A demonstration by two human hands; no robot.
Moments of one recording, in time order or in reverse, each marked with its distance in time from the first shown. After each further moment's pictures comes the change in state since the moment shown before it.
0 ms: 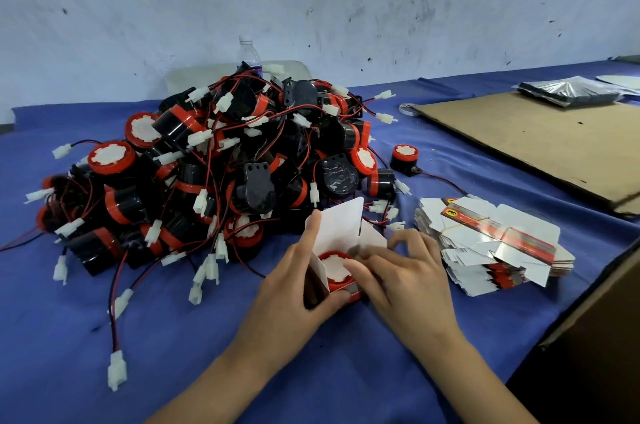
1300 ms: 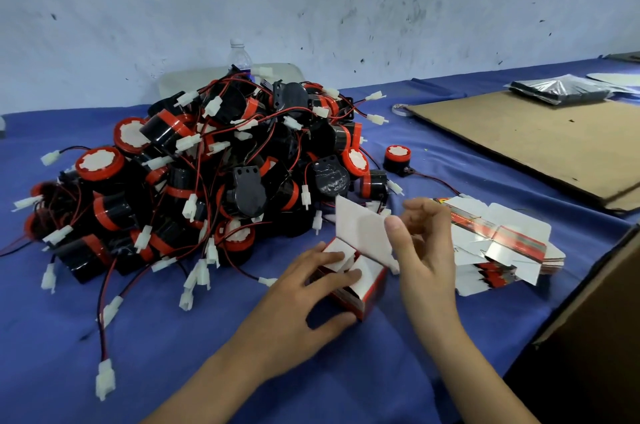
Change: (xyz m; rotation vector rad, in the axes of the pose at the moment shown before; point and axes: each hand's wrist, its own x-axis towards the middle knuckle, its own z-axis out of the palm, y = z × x) left_hand 0.005 -0.003 0.004 0.201 -0.232 0.244; right_hand 0.022 -0.007 -0.022 0.948 0.158 0.746
